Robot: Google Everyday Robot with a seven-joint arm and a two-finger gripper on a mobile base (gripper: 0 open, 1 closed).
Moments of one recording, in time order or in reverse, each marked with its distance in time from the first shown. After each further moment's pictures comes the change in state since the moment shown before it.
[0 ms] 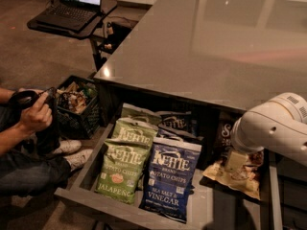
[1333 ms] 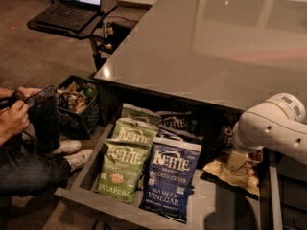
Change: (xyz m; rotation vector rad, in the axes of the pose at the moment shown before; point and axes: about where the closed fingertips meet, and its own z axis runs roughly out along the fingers) arm 0.012 -0.008 0.025 -0.006 0.040 0.003
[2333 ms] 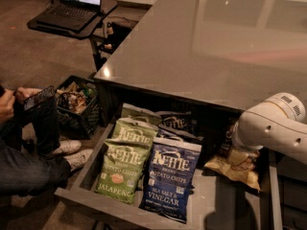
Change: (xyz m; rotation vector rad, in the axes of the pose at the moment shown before) arm 0.000 0.000 0.000 0.000 0.000 0.000
